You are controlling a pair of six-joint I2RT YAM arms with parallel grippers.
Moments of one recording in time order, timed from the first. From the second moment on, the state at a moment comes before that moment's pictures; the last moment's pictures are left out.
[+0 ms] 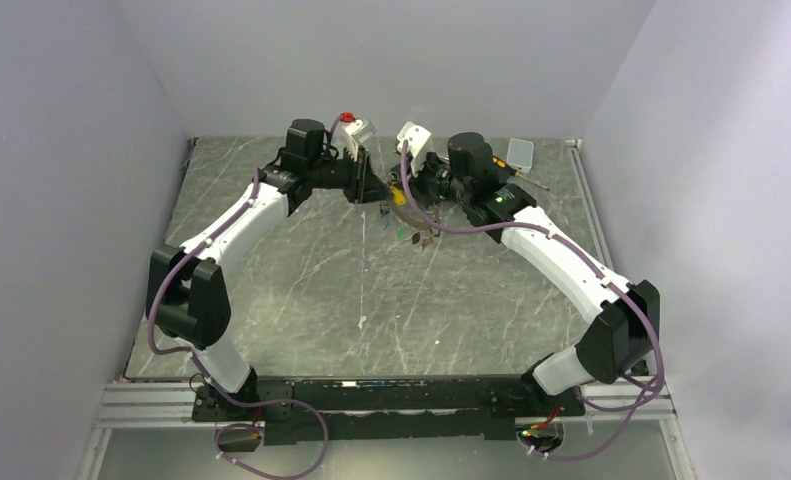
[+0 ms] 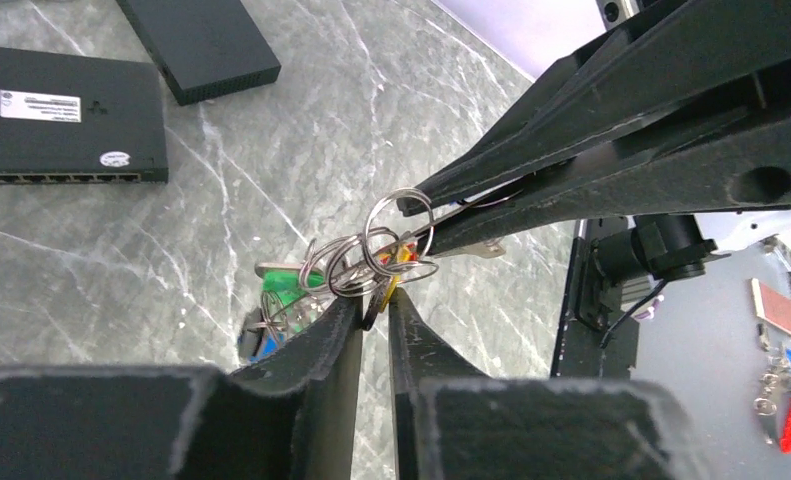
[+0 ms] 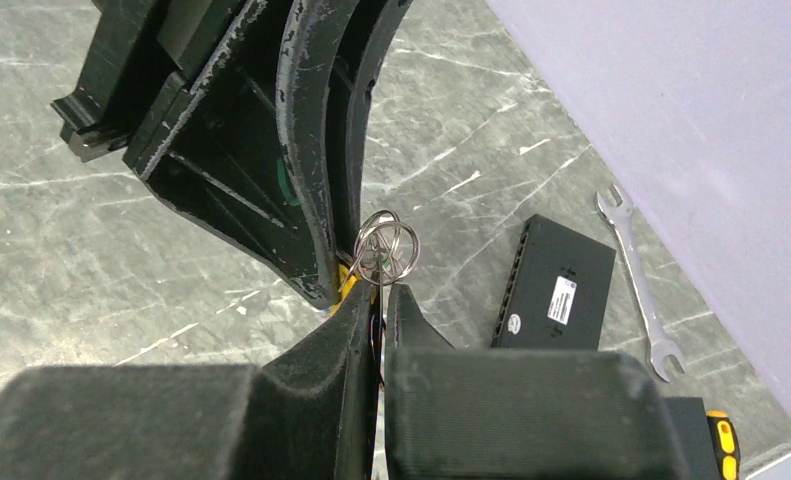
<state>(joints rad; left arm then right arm) -0.41 1.68 1.43 -0.18 0.88 -0.12 0.58 1.47 1.36 -0.24 -0.32 -0.34</state>
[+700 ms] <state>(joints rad) -0.42 1.69 1.52 -0.36 0.83 -0.02 0.53 1.45 1.22 -0.14 -0.36 -0.21</state>
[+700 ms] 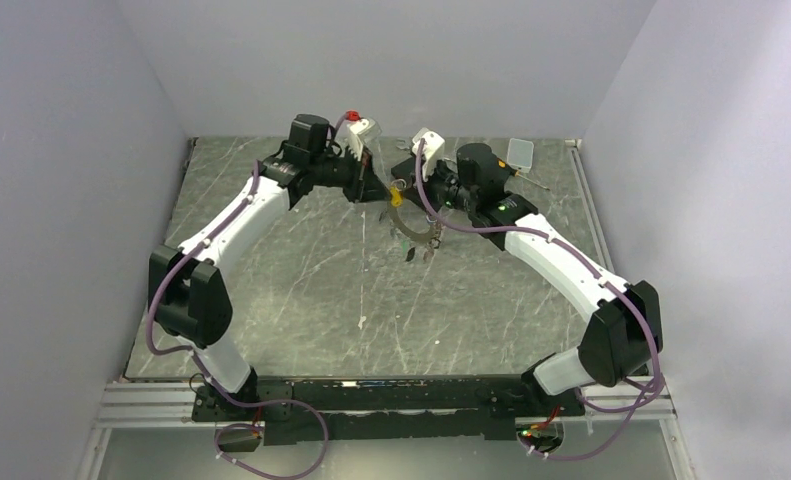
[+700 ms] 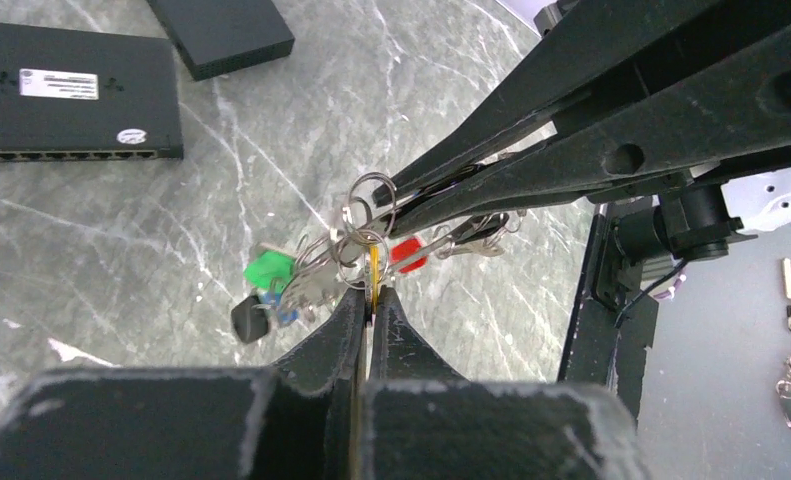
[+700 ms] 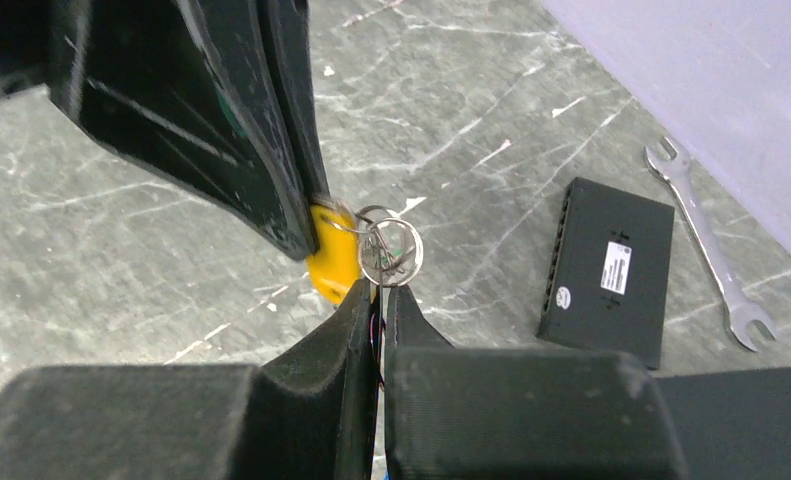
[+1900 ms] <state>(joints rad) -0.46 1.73 1.53 -0.33 0.81 -0.13 0.52 1.45 1.20 -0.05 -0.40 -0.08</state>
